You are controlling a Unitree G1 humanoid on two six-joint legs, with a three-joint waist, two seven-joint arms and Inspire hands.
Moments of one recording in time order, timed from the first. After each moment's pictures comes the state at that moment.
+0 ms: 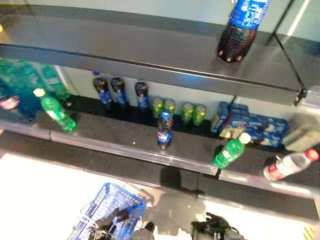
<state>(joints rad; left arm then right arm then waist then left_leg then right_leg) 0.00 0.19 0.05 1.21 -1.08 -0.17 0.11 -0.08 -0.17 0.32 1.20 0.24 -0.02 0.00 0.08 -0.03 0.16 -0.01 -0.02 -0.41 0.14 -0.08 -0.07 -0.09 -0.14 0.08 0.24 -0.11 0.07</state>
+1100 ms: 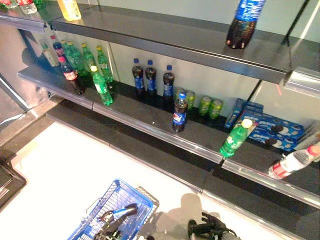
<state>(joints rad) 0.03 0.18 -0.02 1.24 -1.02 -0.16 0.08 -0.02 -0.19 0.34 1.08 0.26 -0.02 0.03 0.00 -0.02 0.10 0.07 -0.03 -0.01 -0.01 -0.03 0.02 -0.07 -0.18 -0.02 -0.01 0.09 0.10</state>
